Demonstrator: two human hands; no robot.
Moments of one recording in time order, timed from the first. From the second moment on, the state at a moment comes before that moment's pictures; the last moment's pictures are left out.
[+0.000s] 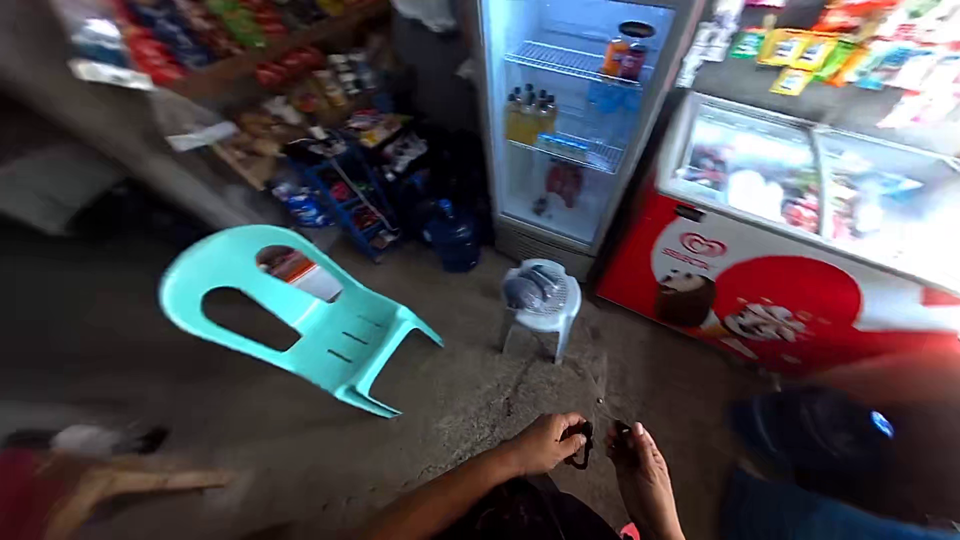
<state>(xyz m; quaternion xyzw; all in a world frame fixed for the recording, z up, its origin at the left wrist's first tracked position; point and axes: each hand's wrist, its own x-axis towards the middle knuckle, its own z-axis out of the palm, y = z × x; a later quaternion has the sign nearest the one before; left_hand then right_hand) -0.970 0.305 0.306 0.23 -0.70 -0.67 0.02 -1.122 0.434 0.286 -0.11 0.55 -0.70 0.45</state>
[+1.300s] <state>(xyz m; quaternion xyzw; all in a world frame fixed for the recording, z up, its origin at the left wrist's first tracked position) -0.281 -0.202 0.190 0.85 -0.27 -0.32 0.32 -0.881 -0.069 0.233 -0.25 0.72 -0.46 0.46</state>
